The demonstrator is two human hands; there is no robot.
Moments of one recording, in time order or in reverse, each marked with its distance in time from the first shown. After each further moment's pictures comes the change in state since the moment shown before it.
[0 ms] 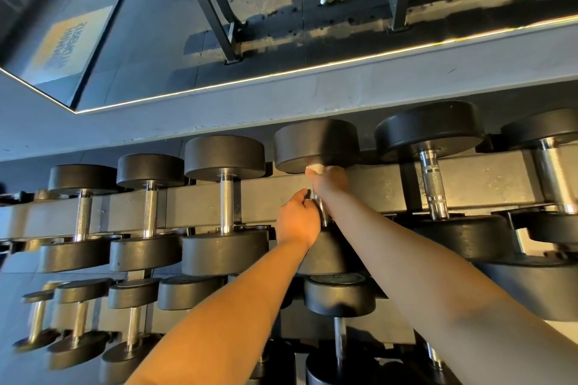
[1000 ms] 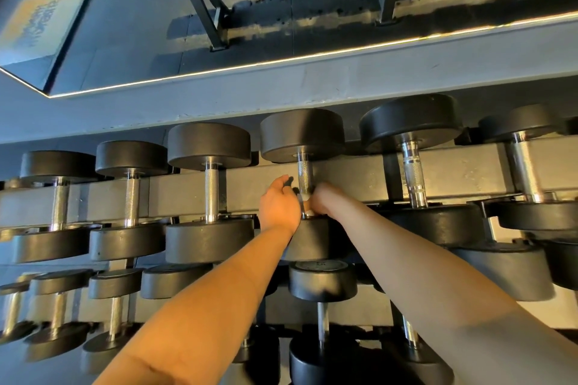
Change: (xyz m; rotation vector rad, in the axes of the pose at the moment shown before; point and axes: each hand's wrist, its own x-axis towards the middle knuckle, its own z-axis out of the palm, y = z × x) left_hand 0.002 -0.004 0.002 -0.133 0.085 -0.012; right_hand -0.042 0.016 -0.038 -0.657 -0.333 -0.020
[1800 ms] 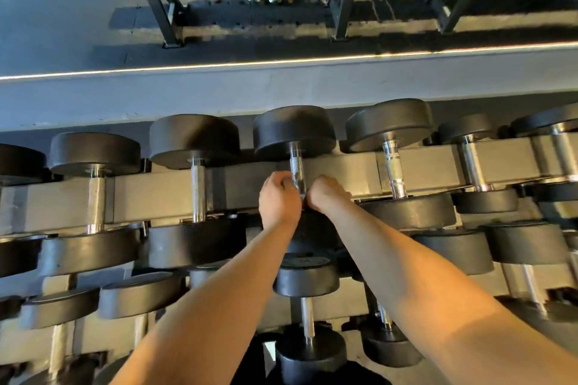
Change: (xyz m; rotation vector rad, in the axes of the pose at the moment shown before) left_hand 0.012 -0.019 -0.002 -0.134 -0.014 0.170; right_hand -0.017 -0.016 0.021 -0.184 0.362 0.209
